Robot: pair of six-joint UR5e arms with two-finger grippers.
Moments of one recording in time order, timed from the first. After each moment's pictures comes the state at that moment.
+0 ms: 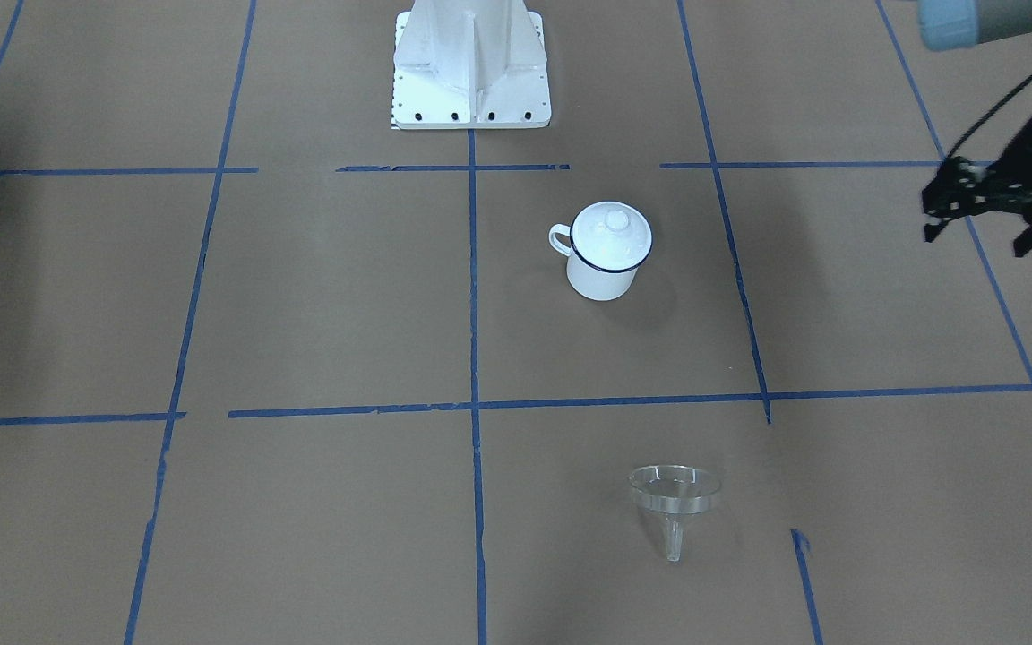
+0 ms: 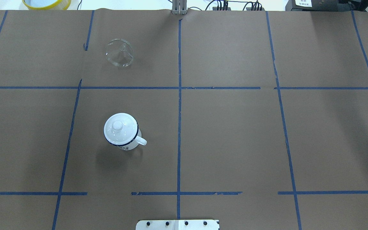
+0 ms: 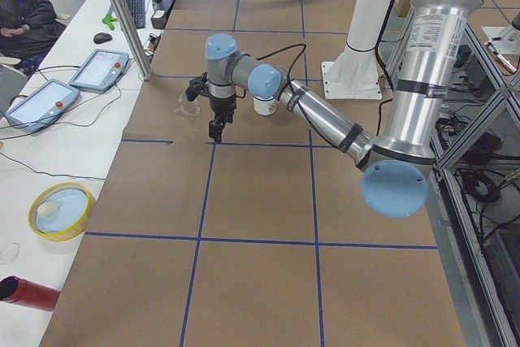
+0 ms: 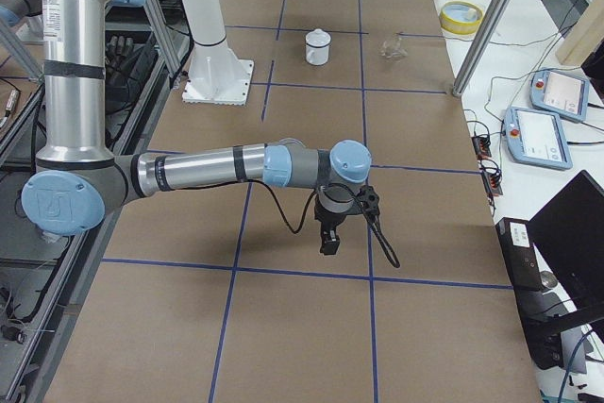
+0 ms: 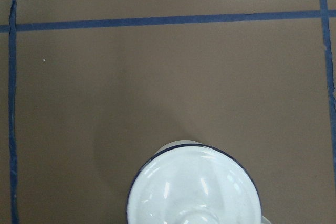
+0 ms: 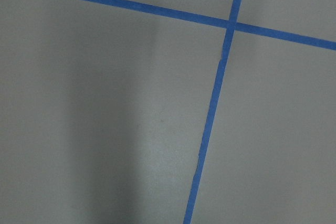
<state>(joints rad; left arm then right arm) -1.28 -1.68 -1.98 -1.40 -2.22 -0.17 1.45 -1.63 1.79 -1.79 2.31 -0.13</state>
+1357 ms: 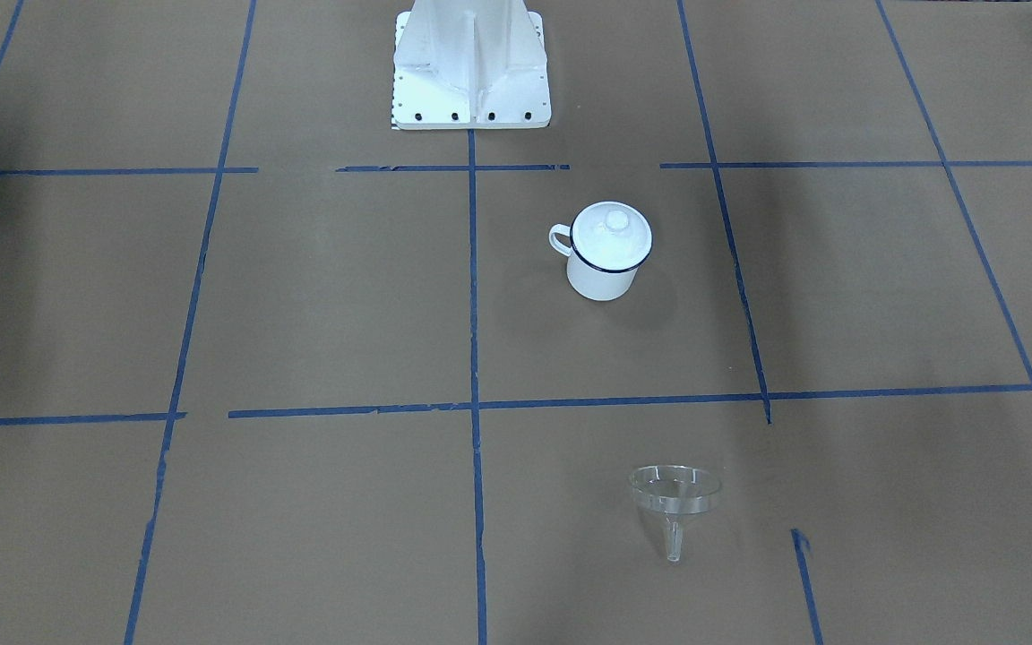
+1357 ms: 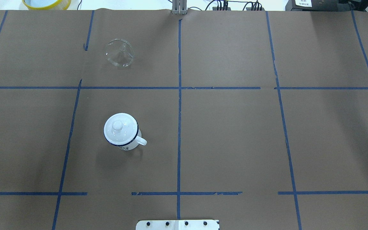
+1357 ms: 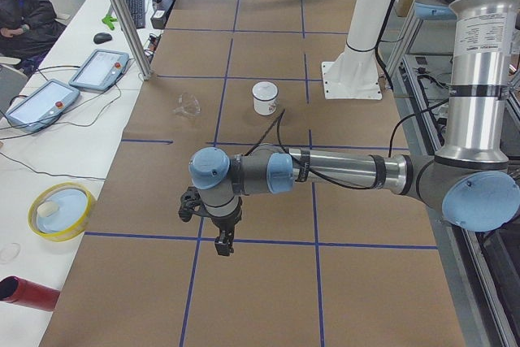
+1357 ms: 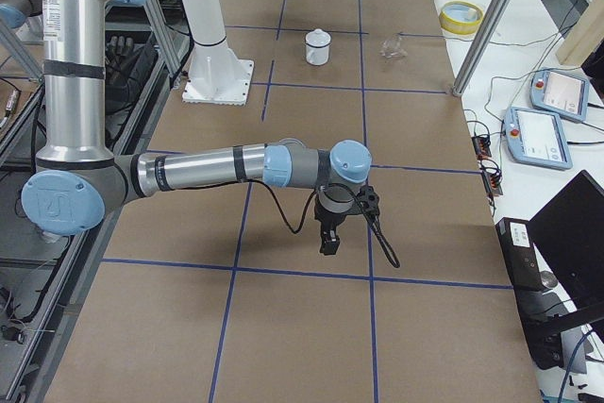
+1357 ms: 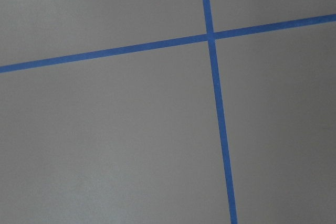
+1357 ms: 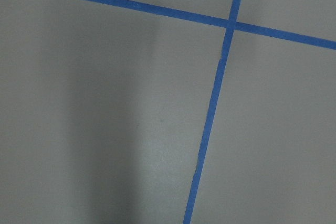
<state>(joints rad) -1.59 -1.56 -1.66 -1.40 -2.29 0.23 1.45 -1.63 1.79 -1.79 2.31 -0.13</state>
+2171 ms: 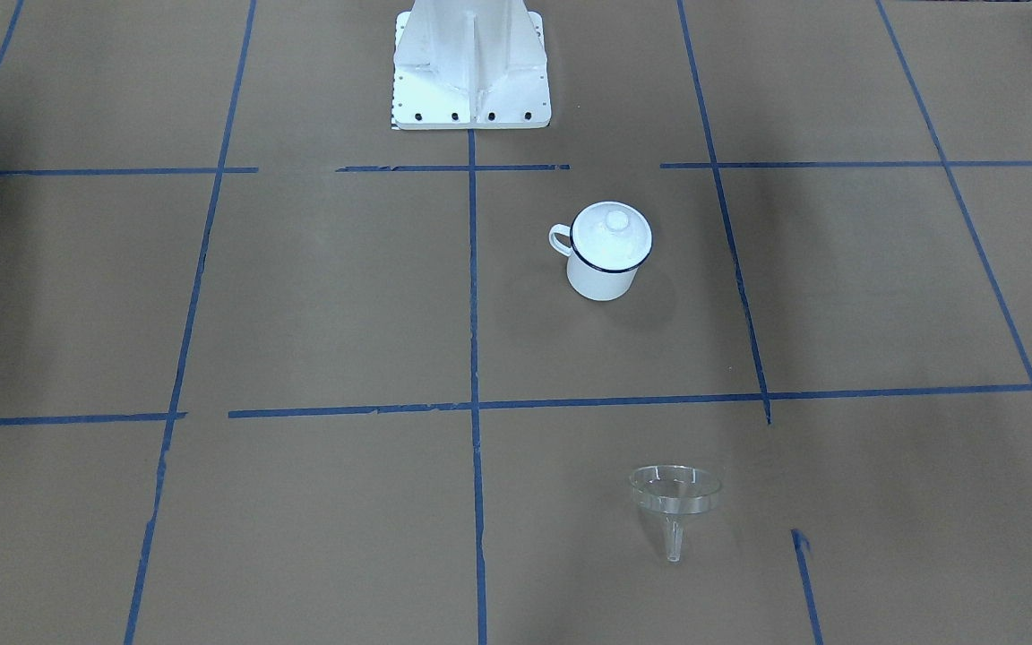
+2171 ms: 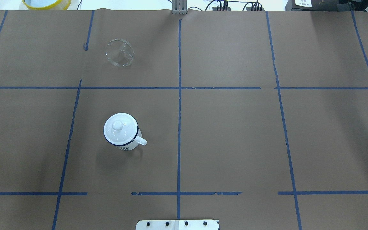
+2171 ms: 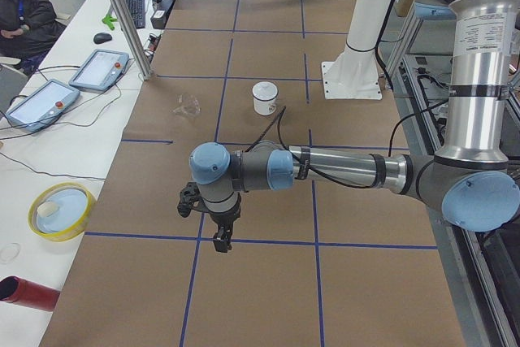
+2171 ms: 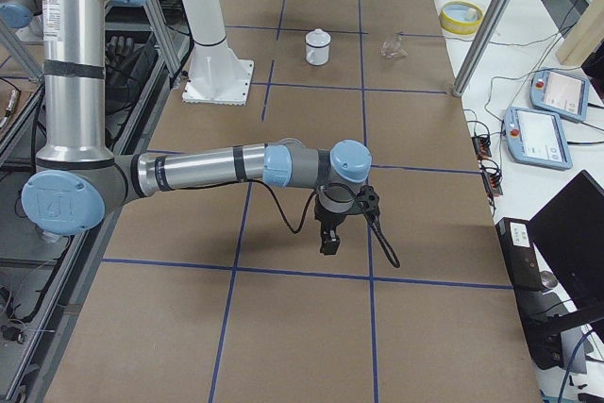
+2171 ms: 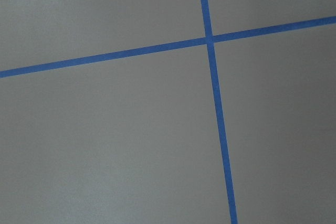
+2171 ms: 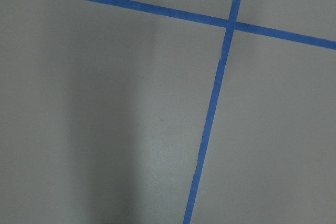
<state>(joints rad) -1.59 -1.56 -1.68 -1.40 -2.29 0.23 1.45 -1.63 1.79 -1.79 2.31 -0.13</state>
